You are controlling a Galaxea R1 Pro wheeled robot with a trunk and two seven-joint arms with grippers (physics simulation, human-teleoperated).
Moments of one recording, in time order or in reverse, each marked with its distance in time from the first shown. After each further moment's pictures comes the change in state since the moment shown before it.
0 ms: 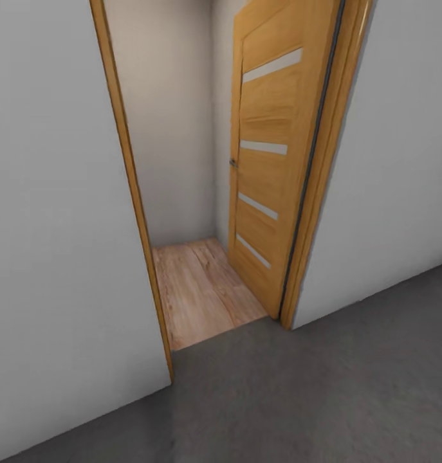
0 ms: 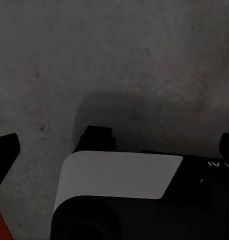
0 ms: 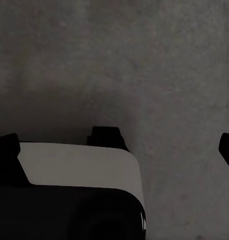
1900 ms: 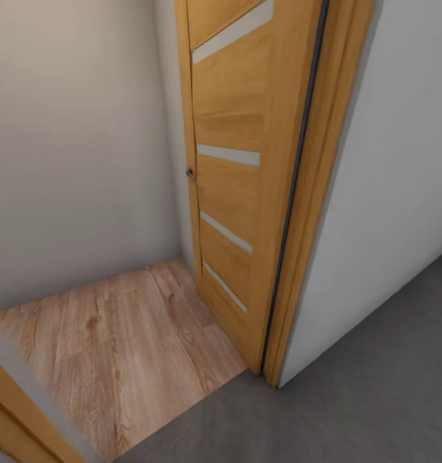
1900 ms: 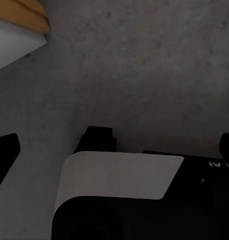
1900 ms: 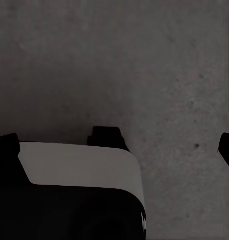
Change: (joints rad) left arm 0.000 0.001 0.000 0.000 -0.001 -0.001 0.000; right arm 0.000 0.001 0.000 0.000 0.002 0.000 0.000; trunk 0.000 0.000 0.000
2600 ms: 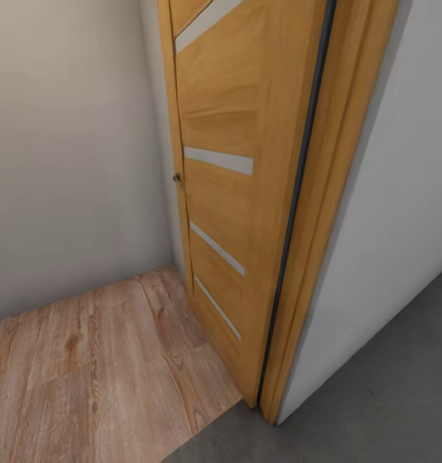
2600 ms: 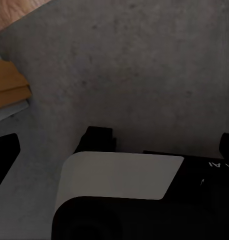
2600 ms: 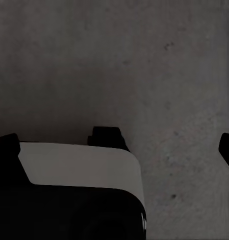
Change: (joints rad) left arm 0.000 0.000 0.000 0.000 0.000 -0.001 0.000; right arm 0.000 0.000 0.000 0.000 0.000 0.000 0.000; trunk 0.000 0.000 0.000
